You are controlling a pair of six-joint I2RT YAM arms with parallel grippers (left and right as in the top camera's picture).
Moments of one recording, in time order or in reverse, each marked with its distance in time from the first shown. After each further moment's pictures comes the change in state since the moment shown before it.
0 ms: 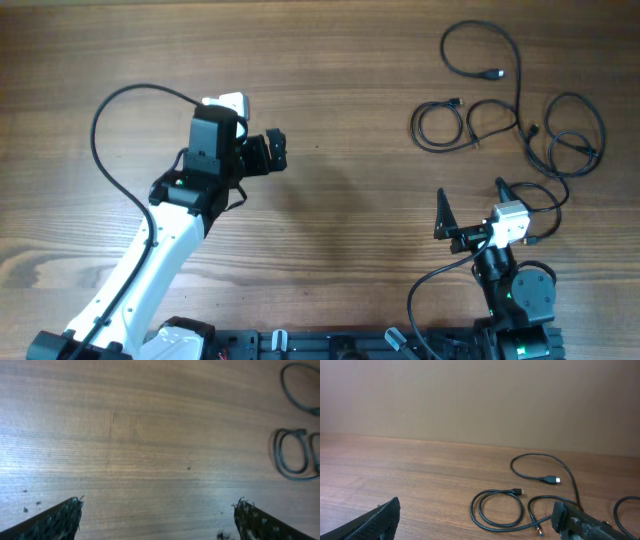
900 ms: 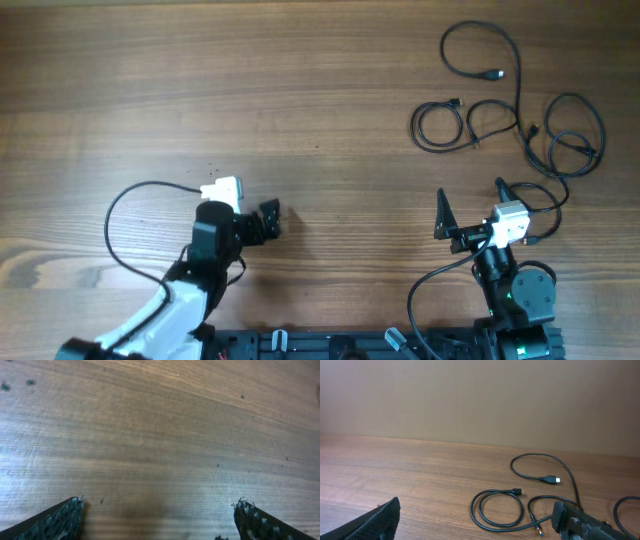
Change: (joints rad) left arm 0.000 -0.123 -0.734 0.708 0.000 -0.069; right arm 0.000 0.000 0.000 0.000 0.000 0.000
